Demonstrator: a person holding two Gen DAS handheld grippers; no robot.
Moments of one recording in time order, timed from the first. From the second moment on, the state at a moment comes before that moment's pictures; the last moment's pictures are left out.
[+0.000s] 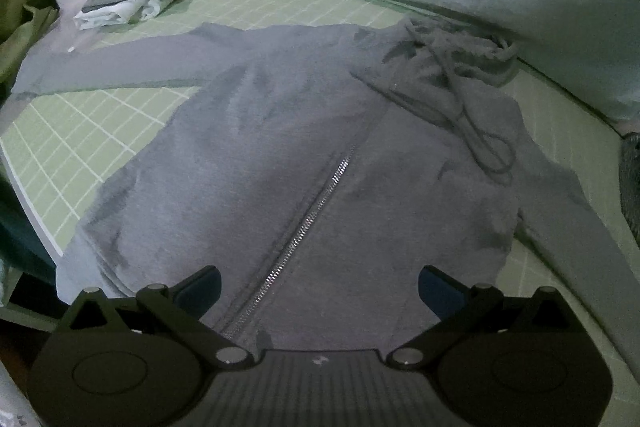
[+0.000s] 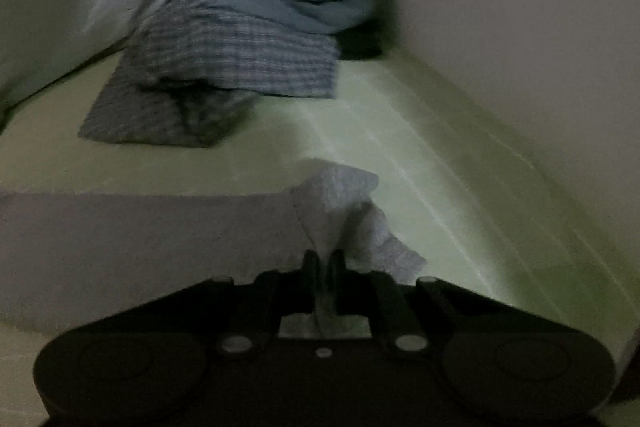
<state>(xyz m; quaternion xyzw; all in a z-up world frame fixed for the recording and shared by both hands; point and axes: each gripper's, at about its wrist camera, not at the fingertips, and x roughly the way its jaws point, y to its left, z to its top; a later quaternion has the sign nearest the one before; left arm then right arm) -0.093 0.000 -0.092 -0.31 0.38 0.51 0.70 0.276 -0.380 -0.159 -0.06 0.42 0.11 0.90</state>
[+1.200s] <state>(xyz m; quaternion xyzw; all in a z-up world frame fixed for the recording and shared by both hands) -0.178 0.050 -0.074 -0.32 0.35 0.56 0.68 0.253 -0.385 -0.146 -0.03 0.39 0.03 0.92</state>
